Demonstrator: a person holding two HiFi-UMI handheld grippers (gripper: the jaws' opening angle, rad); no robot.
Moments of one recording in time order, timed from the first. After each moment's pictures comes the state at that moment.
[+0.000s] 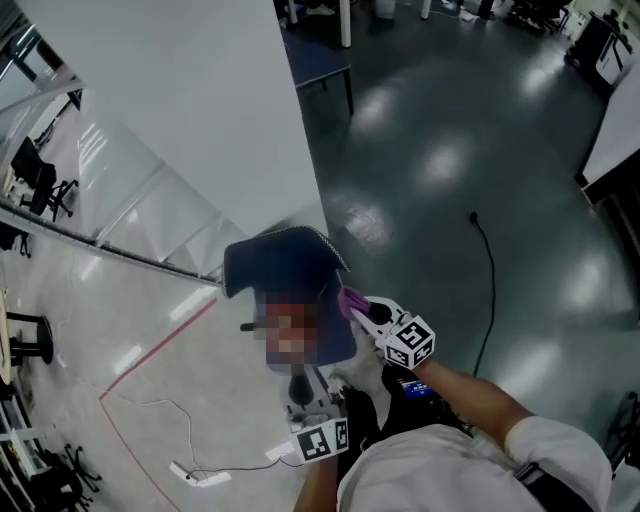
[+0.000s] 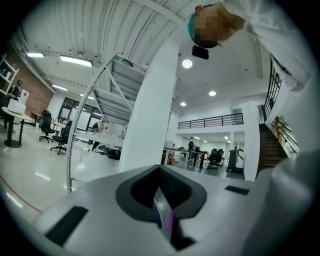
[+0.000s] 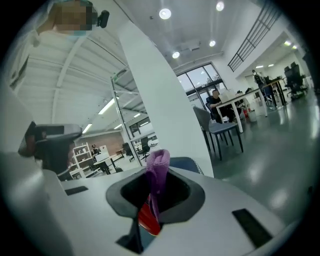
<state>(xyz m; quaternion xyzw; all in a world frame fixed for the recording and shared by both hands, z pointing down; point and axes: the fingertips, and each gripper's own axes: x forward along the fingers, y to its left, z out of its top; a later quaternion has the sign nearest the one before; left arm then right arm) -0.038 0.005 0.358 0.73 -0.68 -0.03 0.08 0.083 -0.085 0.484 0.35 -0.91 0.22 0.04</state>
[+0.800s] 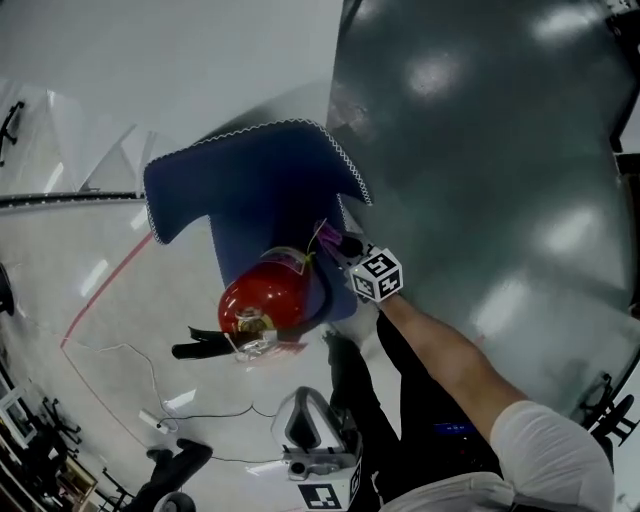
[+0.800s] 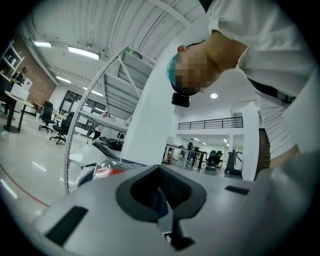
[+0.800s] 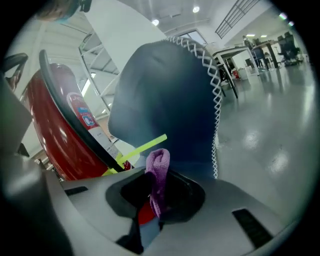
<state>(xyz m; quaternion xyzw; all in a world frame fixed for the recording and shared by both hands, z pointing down) -0.062 -0.009 0.493 0.74 -0.66 -0.05 0.11 0.004 -0.145 0.874 0.34 -0.87 0.34 0.15</state>
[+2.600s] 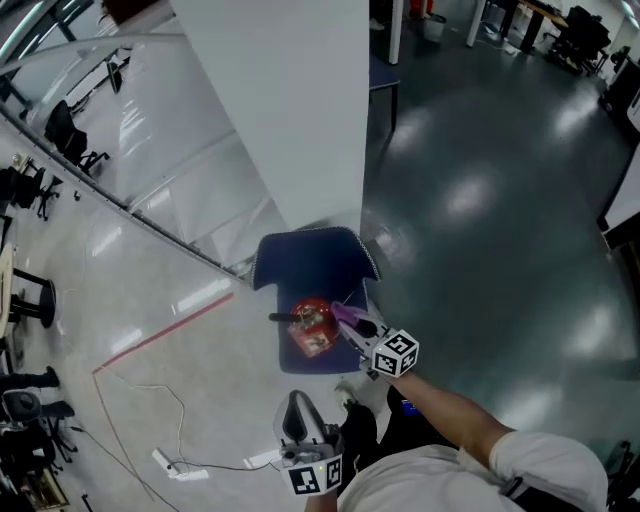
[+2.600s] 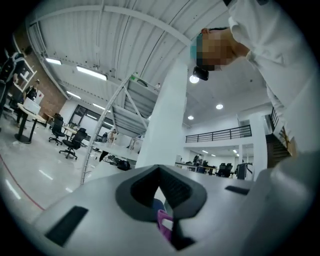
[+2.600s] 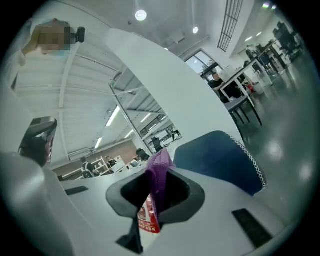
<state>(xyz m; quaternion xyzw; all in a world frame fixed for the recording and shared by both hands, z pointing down) -0.111 0.085 0.329 0.69 -0.71 -0.10 0.06 -0.025 -0.066 0.535 0.28 -0.91 0.31 -0.03</state>
